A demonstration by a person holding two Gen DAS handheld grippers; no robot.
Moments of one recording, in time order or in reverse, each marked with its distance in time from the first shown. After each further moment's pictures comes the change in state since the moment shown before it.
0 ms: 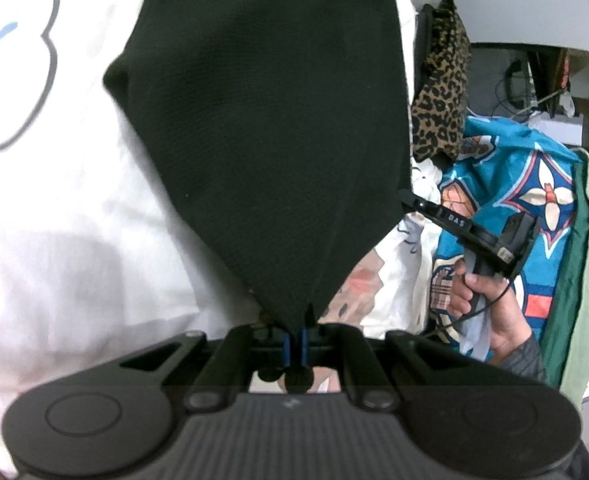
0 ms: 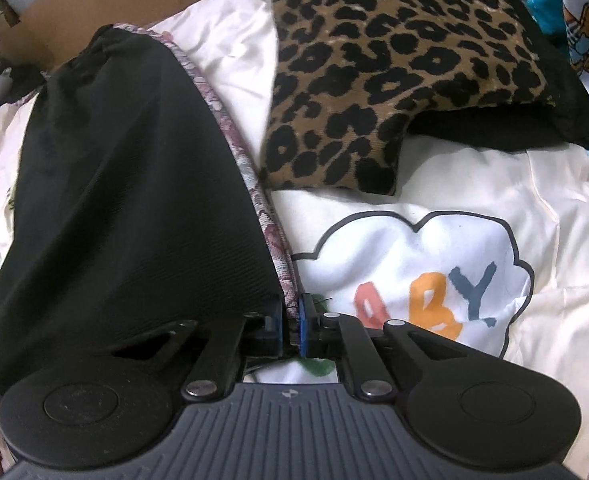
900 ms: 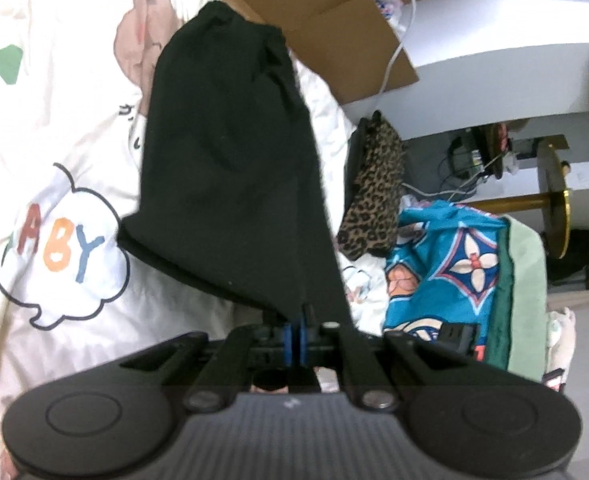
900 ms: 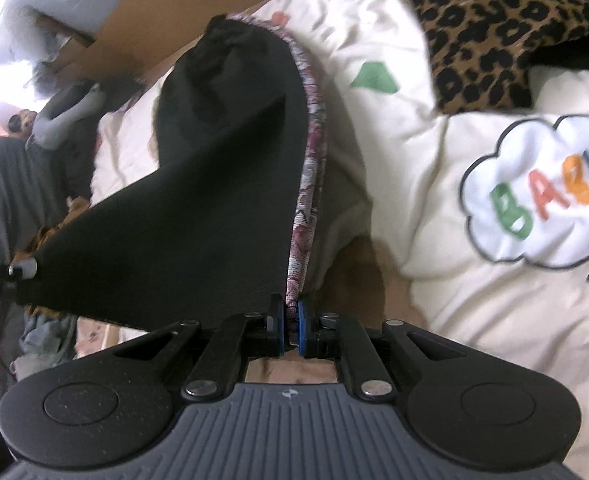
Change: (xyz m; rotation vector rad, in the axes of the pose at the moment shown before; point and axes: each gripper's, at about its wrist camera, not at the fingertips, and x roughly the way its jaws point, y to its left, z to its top) left arm -0.173 -0.045 0.007 0.040 -0.263 -0.052; right arm -0.059 0.085 -0.031 0.155 0.109 0.347
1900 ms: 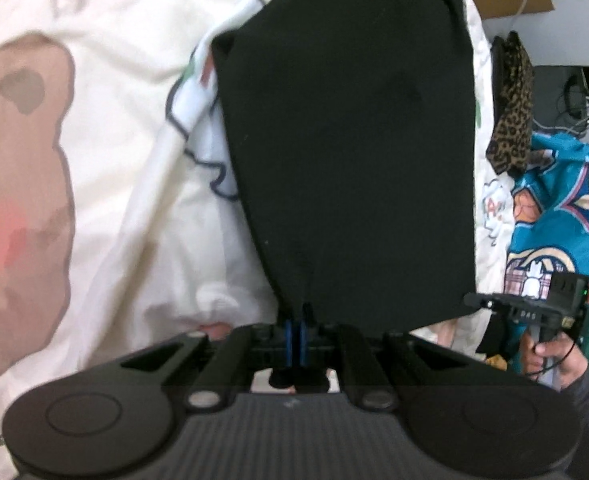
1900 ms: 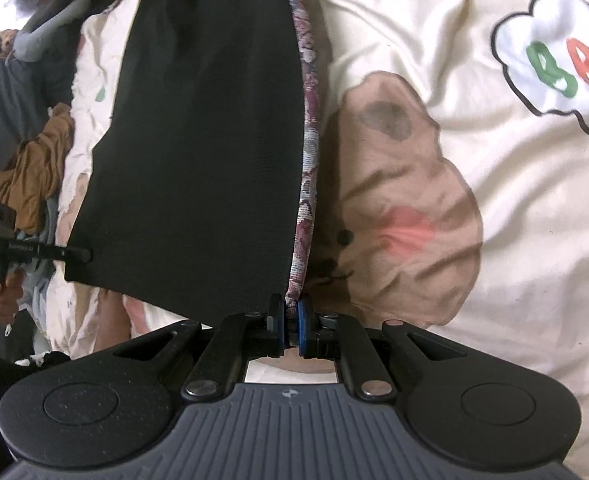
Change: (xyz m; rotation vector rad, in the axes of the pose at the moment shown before) left arm 0.030 0.133 -0.048 -0.061 0.276 0.279; right arm 0.058 -0.003 -0.059 -0.013 0.253 -0.045
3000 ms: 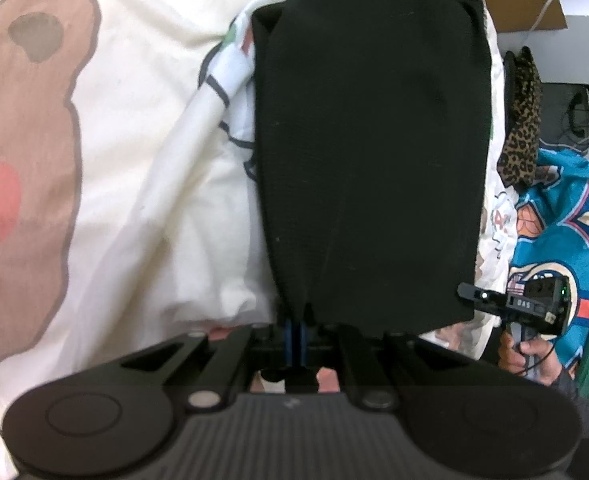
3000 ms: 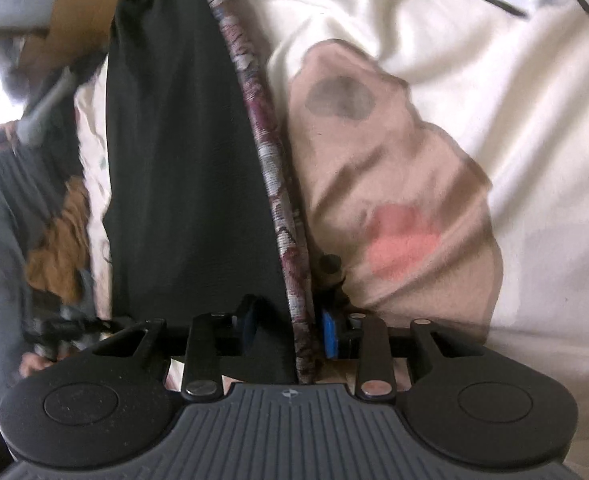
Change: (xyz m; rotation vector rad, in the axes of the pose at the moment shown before) left arm 0.010 0.018 -0.007 -0.050 -0.028 -0.030; right arm 0.052 -0.042 0.001 0.251 -0.080 0.213
